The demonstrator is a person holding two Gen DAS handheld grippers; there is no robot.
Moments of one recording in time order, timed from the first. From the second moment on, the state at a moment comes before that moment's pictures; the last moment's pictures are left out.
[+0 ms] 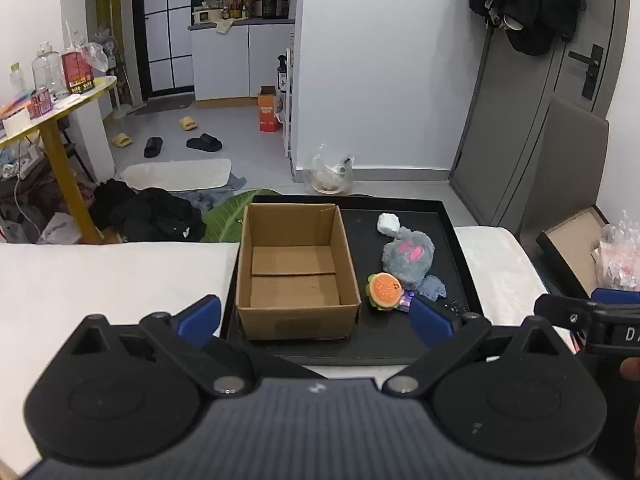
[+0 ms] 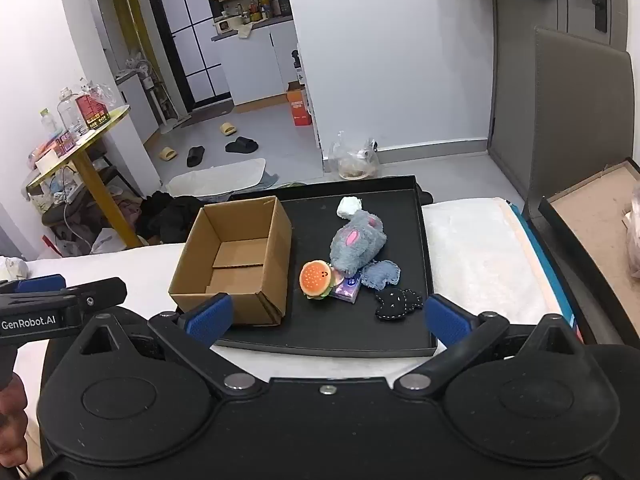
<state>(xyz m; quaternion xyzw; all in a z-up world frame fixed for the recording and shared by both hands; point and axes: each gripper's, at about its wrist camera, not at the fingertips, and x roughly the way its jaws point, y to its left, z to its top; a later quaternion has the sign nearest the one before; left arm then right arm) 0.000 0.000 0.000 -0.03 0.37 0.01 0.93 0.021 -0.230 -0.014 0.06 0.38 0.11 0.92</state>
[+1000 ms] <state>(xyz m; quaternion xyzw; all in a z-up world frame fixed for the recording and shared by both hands) -0.009 -0.011 0.008 -0.03 0.36 0.00 0.93 0.011 -0.240 -0.013 0.06 0.37 0.10 0.92</state>
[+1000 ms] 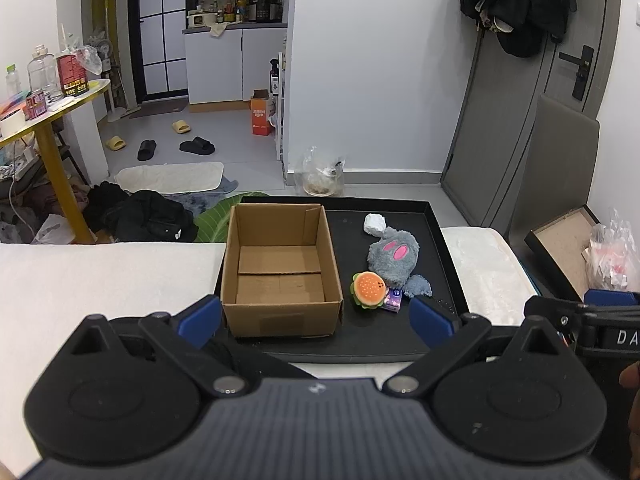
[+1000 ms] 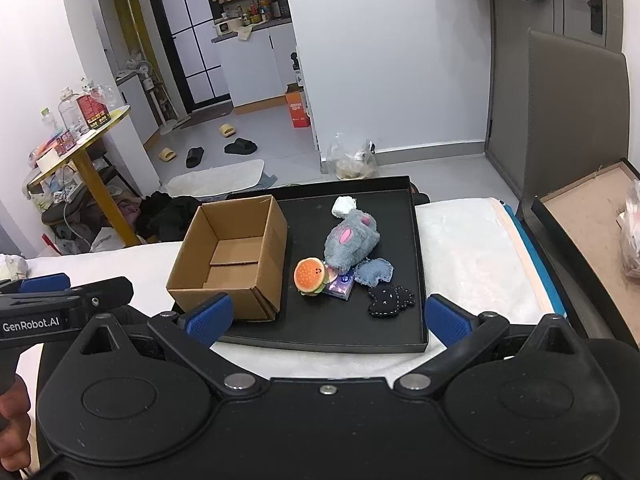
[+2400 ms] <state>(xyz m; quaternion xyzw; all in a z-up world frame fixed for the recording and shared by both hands) -0.017 -0.013 0.009 -0.03 0.36 0.00 0.93 0.005 -0.239 -0.006 0.05 0.37 0.10 0.92</state>
